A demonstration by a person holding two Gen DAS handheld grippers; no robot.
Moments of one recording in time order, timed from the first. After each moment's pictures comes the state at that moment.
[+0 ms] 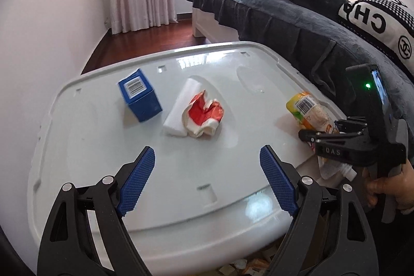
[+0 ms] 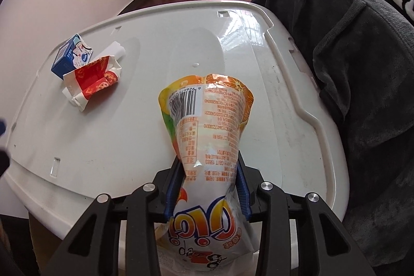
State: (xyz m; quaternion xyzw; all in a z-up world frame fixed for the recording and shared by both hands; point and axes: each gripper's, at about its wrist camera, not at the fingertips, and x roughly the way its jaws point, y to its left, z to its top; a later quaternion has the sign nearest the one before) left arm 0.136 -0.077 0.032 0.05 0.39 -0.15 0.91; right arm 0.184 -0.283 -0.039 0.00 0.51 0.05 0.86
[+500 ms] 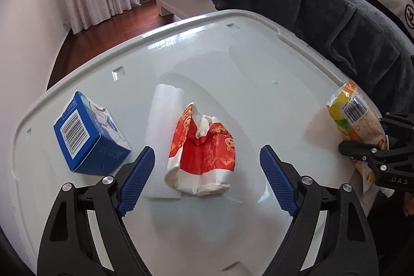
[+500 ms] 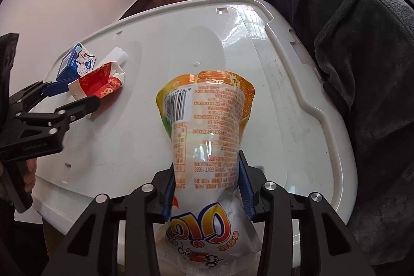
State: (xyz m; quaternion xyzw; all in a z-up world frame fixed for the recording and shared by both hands) left arm 0.243 -0.104 -0.019 0.13 0.44 -0.22 0.86; right arm 0.188 -0.288 -0.036 0.04 0.52 0.06 0.85
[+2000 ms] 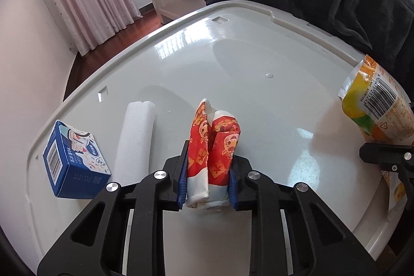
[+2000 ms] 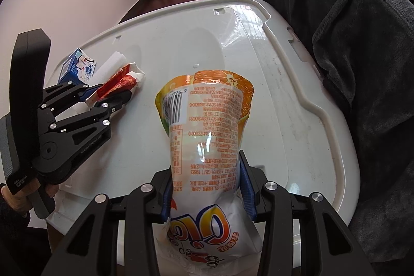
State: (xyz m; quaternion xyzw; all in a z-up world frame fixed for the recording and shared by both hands) left arm 0.239 -0.147 -0.040 0.20 0.42 -0.19 0.87; right arm 0.189 -0.294 -0.033 0.06 0.52 0.06 0.85
